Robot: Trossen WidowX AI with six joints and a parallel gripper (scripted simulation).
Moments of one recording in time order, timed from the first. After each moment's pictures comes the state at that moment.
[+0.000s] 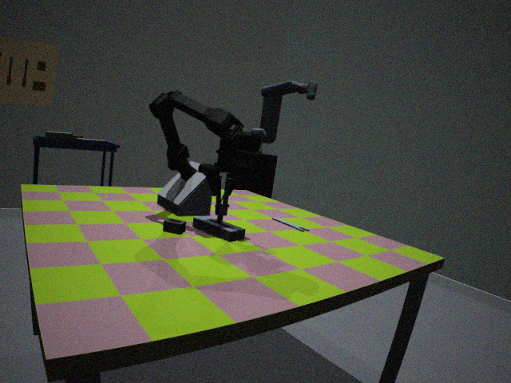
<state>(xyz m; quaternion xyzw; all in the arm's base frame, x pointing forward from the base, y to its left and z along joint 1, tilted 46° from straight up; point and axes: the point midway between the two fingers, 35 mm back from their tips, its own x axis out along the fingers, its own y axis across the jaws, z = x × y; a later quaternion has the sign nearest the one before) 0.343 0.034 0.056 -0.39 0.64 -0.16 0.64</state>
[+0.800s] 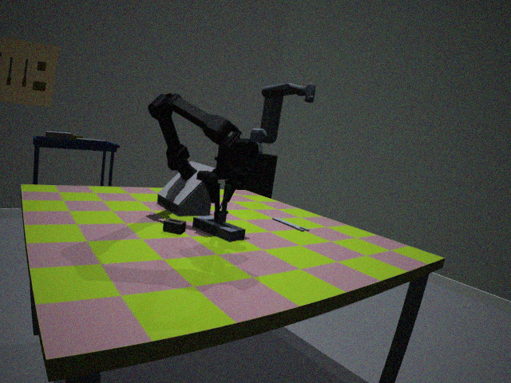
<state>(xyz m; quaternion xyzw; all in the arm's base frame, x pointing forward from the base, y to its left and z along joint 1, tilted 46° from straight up) 0.347 0.017 0.041 -0.39 0.64 -0.16 0.64</state>
